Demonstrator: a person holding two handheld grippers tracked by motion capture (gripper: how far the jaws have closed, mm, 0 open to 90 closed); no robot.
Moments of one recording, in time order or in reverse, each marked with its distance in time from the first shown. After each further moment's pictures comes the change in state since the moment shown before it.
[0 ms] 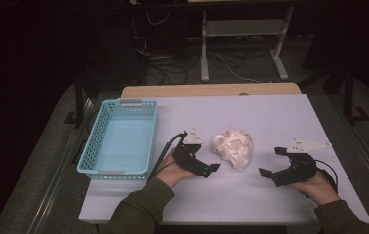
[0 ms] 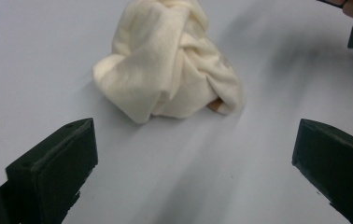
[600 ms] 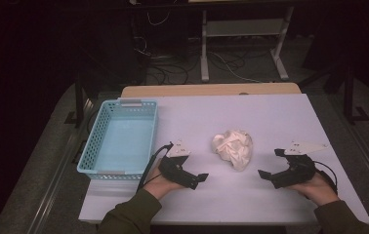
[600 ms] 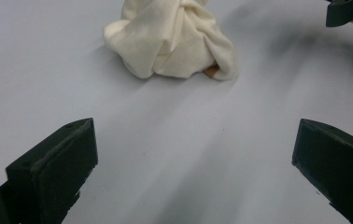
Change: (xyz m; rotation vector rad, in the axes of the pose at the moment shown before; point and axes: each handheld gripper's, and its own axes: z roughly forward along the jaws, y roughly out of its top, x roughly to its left) left arm -0.008 -0.035 -0.029 -0.034 0.021 -0.057; right arm 0.004 -0.003 0.002 0.033 -0.021 -0.008
